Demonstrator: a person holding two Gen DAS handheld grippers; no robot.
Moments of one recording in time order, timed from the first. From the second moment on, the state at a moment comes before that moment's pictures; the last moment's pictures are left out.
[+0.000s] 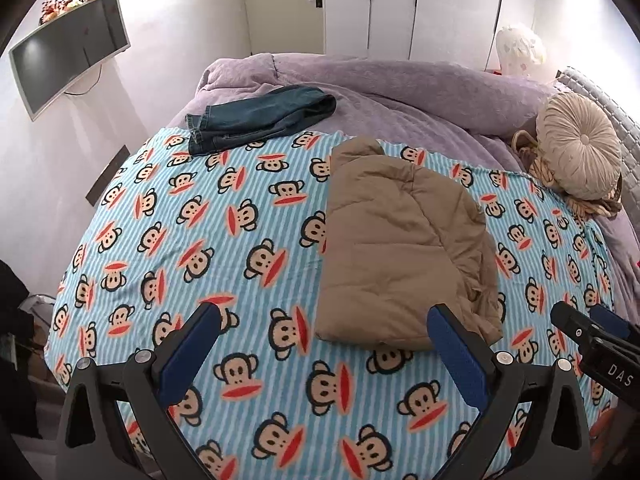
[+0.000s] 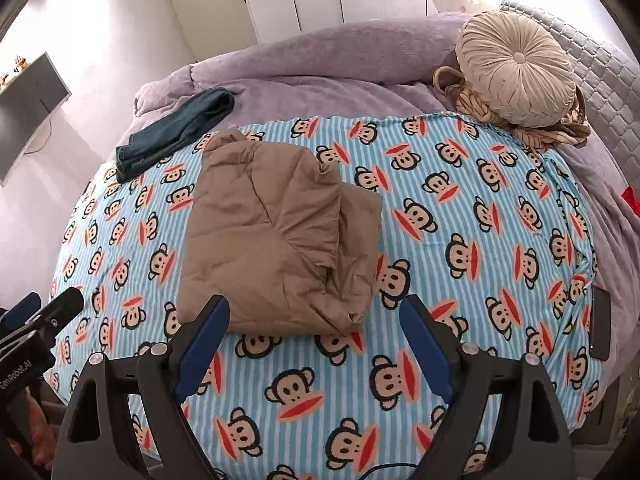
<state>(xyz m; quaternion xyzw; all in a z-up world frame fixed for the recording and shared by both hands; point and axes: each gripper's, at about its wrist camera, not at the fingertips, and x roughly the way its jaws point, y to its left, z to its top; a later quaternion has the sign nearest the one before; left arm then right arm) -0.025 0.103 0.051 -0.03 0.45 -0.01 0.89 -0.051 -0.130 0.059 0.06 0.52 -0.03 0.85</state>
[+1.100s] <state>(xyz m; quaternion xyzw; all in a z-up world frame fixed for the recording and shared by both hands) -0.026 0.101 0.052 -0.02 0.45 0.00 0.89 -0.042 -0.129 0.063 0.05 0.52 -0.03 0.85</state>
